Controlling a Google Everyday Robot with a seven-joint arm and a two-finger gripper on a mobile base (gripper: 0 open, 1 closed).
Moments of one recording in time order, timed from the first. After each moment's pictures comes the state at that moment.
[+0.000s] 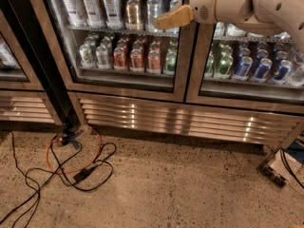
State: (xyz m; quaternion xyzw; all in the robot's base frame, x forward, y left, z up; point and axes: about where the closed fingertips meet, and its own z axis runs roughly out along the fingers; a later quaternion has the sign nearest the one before) arm 0.721 -0.059 1.024 -0.43 0.63 0.20 0.62
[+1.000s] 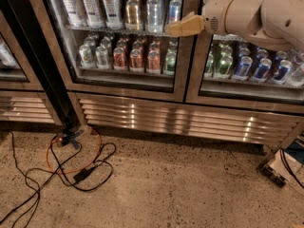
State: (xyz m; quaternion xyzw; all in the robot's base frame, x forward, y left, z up) arm 0.727 -0.109 0.996 -0.36 0.68 0.17 0.62
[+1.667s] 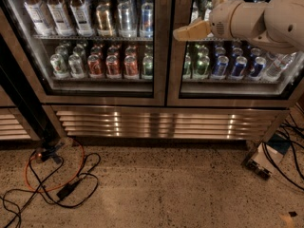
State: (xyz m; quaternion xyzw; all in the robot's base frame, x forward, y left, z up) arm 0.737 -0.135 0.978 -0.36 0.69 0.13 0.61
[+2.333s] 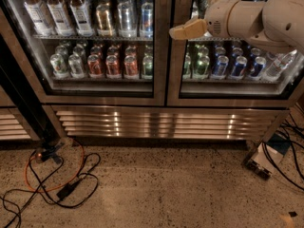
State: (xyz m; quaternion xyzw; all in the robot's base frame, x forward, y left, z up) arm 0.736 -0.120 0.984 -0.37 0.67 0.15 0.62
